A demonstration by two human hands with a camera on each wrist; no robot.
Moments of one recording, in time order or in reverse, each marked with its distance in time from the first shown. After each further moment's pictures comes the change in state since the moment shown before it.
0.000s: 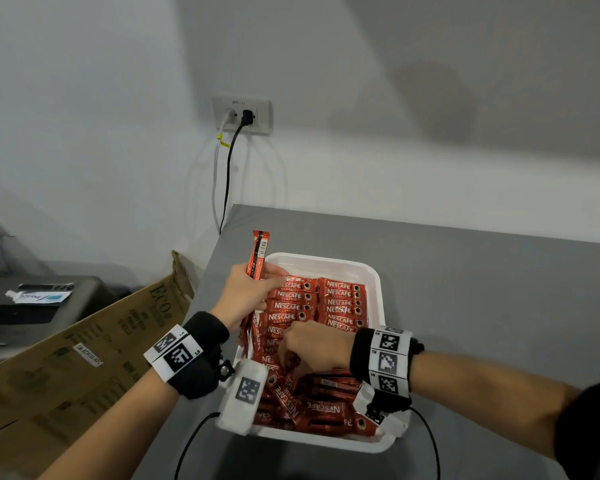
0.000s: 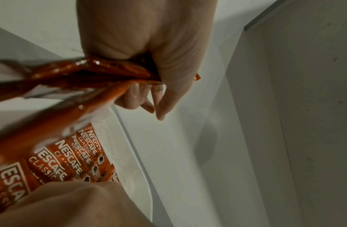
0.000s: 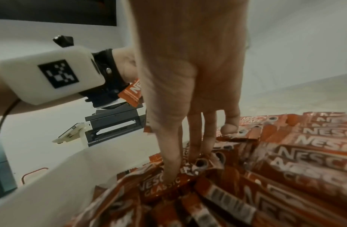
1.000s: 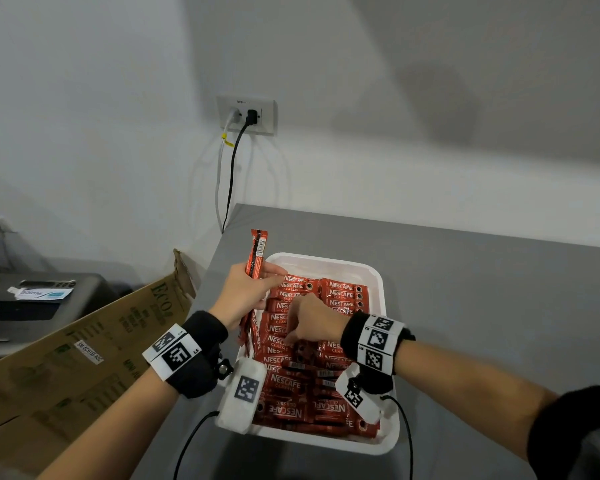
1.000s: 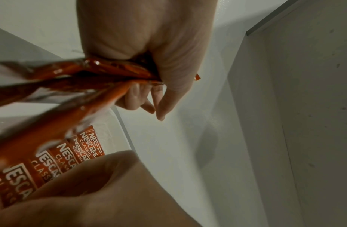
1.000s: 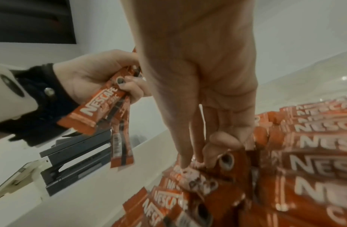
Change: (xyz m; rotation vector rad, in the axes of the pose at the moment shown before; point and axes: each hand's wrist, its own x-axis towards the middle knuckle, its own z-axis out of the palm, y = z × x) left_hand -0.001 0.001 -0.005 -0.023 -0.003 -0.005; right_hand 0.025 0.020 -0.011 0.480 0.243 0.344
